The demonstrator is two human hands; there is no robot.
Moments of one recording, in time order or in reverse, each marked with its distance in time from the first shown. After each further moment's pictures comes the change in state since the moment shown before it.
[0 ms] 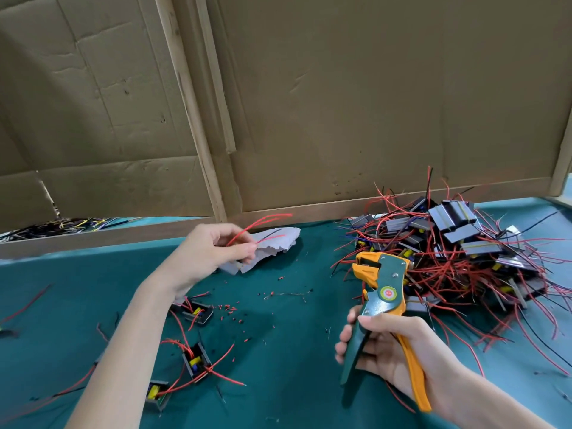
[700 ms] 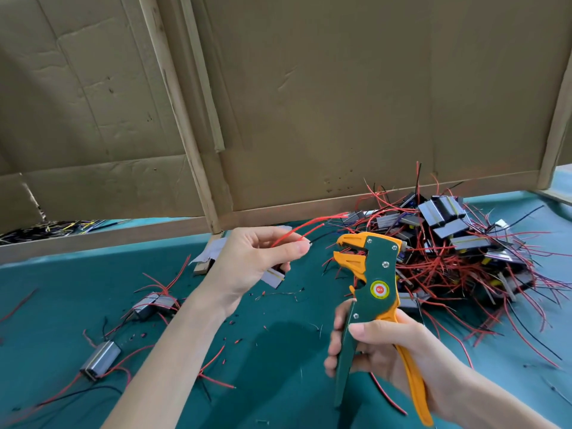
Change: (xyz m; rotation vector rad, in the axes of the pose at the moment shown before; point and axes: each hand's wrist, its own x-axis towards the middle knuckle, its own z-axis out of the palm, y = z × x) left_hand -0.010 0.041 0.075 -0.293 0.010 0.005; right_hand -0.008 -0.005 0.003 -0.220 -0.249 -0.114
